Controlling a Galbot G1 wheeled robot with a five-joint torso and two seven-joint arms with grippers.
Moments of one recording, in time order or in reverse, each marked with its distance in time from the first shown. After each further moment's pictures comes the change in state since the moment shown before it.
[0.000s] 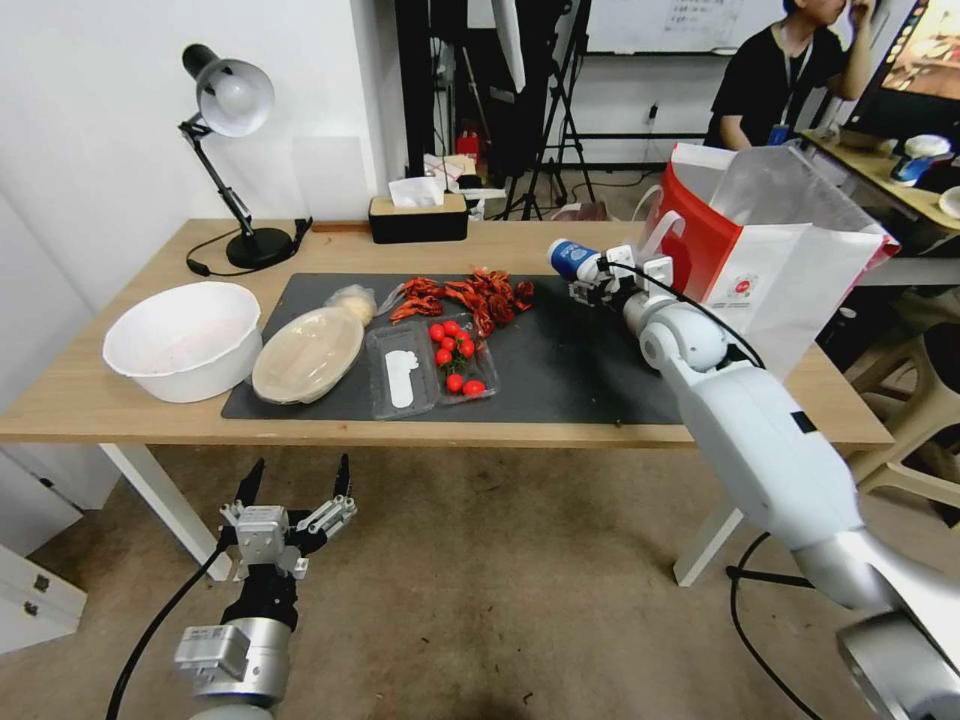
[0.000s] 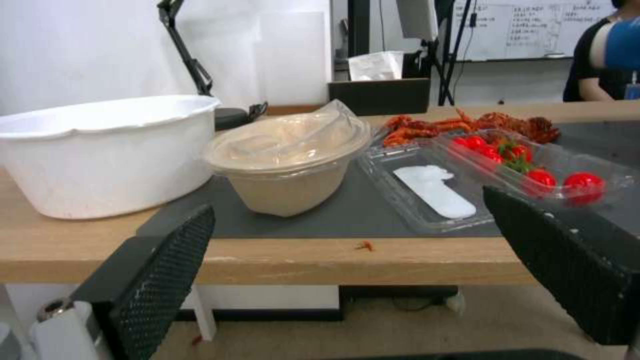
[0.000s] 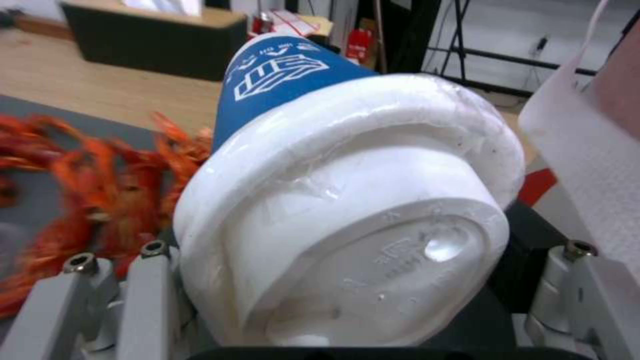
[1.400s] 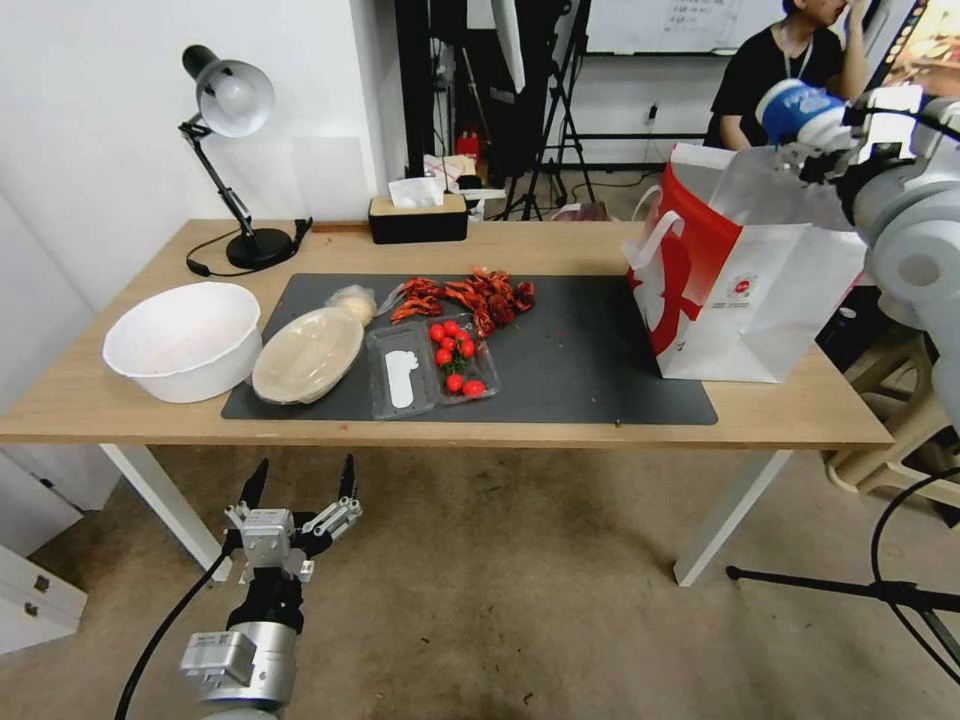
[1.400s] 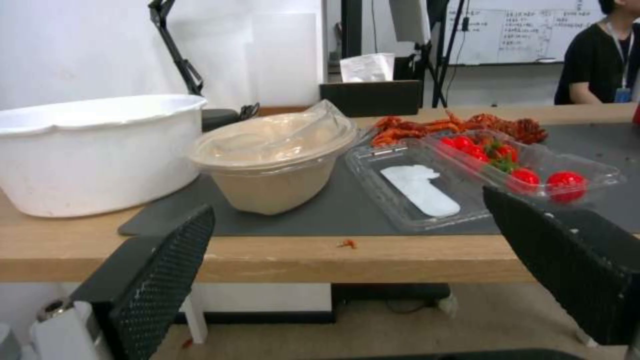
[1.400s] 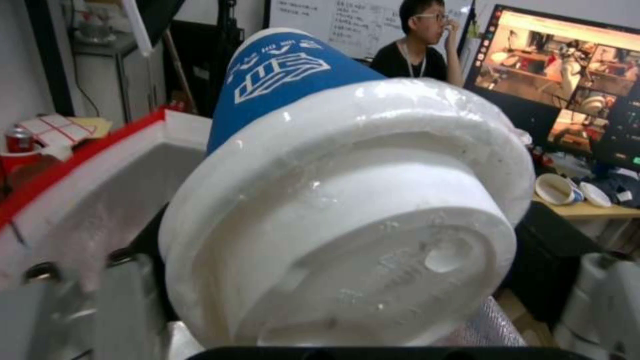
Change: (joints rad) left arm -0.002 -0.010 0.024 0.017 0.015 -0.026 0.004; right arm 0.057 -0.360 0.220 0.201 0.333 -0.103 0.383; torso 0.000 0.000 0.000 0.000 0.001
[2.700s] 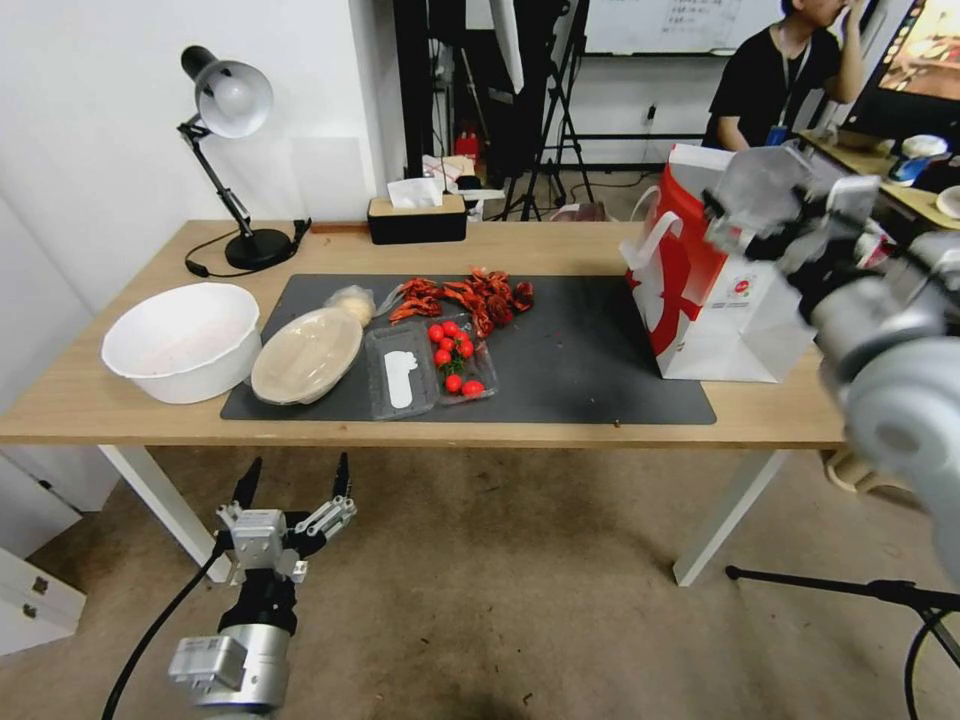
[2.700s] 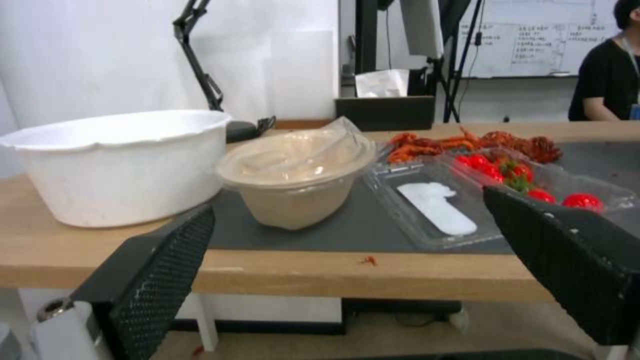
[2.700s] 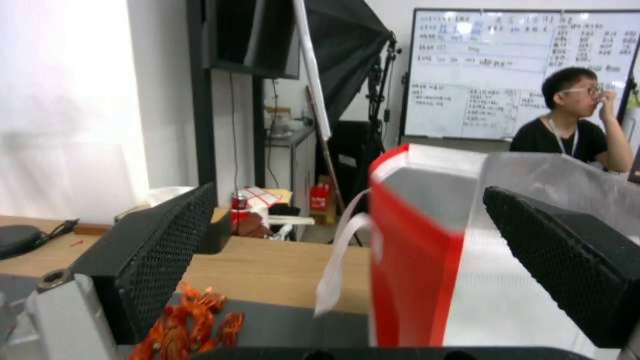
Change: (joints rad) left arm 0.027 -0.020 -0.027 -0.031 -0.010 -0.025 0.005; right arm -0.643 0.054 0.211 0.460 -0.129 0.440 -0.167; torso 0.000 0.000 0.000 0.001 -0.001
